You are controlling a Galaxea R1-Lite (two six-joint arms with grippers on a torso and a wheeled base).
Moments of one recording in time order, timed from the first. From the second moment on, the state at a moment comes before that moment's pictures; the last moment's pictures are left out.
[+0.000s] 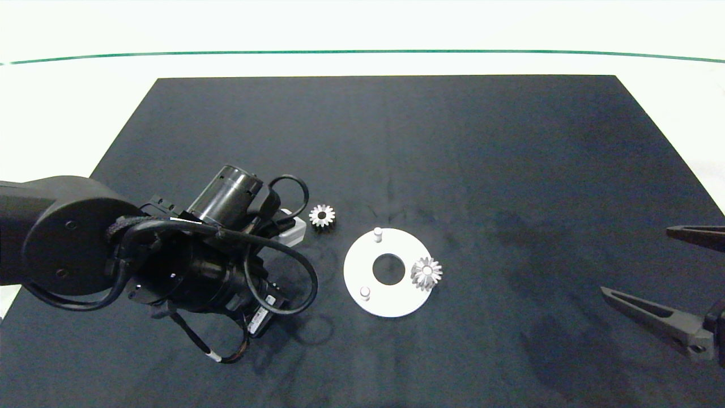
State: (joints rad) left arm -0.58 1.67 -1.13 0.45 0.20 0.17; right arm 0.60 1.03 -0.80 0.14 -0.27 -0.26
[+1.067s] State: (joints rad) left arm -0.69 1.60 -1.21 0.58 0.21 0.12; right arm 0.60 1.02 -0.79 0.14 -0.27 -0.26
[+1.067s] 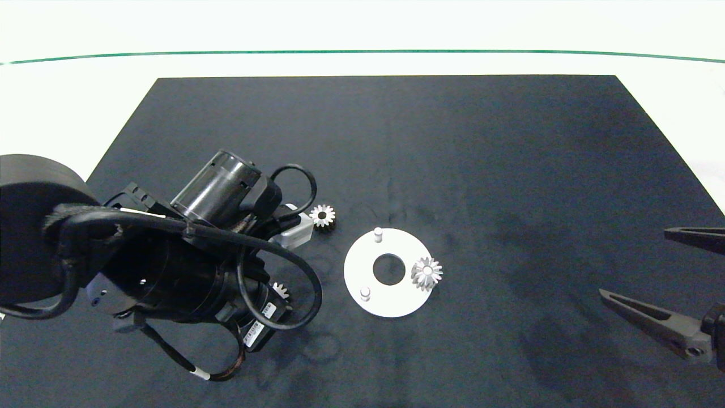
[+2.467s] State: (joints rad) left arm -0.90 1.86 -1.55 0.66 0.31 0.07; right arm 0.60 0.92 -0.80 0.13 -0.14 -0.28
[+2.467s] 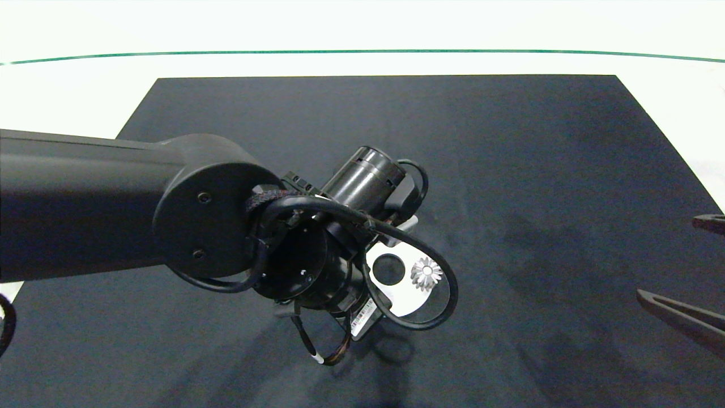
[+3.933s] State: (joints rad) left arm -0.92 1.90 -1.59 0.66 0.36 0.04; right arm 0.60 0.93 -0.80 0.13 -0.14 -0.28
